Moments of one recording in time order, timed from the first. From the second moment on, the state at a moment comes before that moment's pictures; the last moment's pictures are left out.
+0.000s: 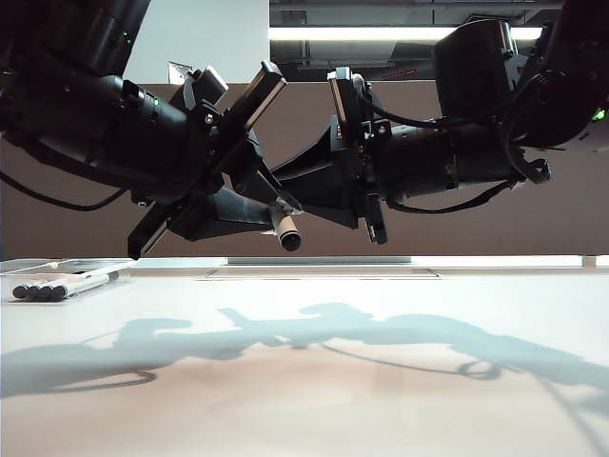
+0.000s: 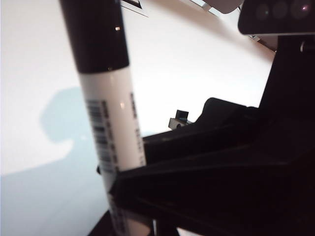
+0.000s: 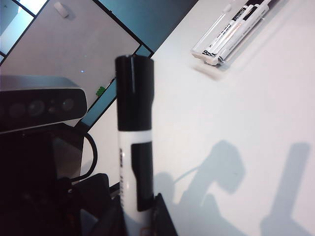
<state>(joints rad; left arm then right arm) -0.69 1.49 0.56 0.62 0.11 -0.68 0.49 1.81 0.83 0.80 -0.84 0.60</state>
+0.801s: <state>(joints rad) -0.66 1.49 0.56 0.62 0.10 -0.61 0.43 1.81 0.82 0.79 -0.89 0.61</state>
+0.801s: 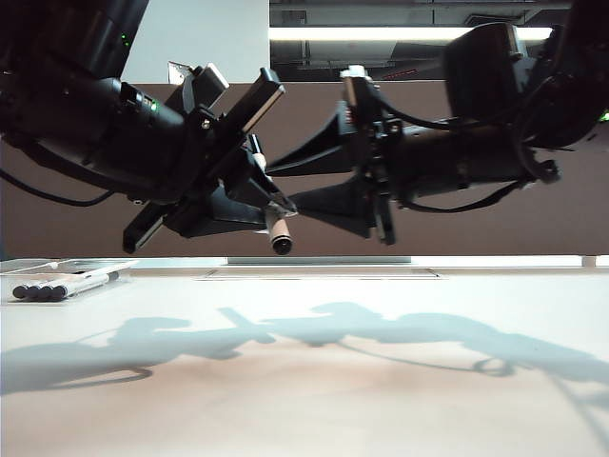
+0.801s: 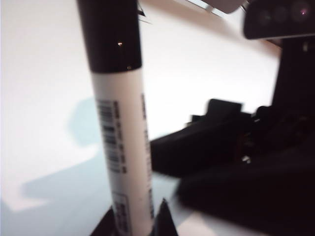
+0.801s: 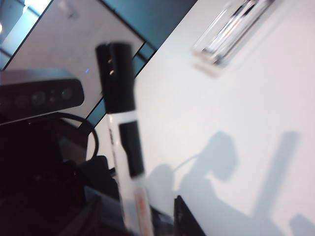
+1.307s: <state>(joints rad) -0.40 1.41 0.57 0.46 0.10 -0.41 0.36 1.68 0.82 0.50 -0.65 0.37</state>
